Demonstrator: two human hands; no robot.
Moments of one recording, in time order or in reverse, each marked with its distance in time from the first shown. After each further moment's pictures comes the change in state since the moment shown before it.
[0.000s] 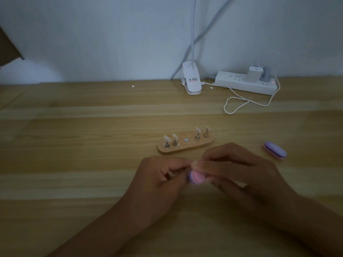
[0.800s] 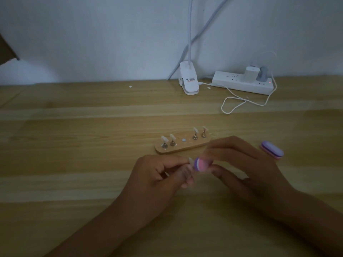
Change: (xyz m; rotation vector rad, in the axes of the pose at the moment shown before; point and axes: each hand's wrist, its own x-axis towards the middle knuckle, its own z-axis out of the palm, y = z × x) left_hand 0.001 -0.004 -0.001 -0.059 0.007 -0.033; right_hand 0.009 -0.004 -0.005 -0.145 0.024 0.052
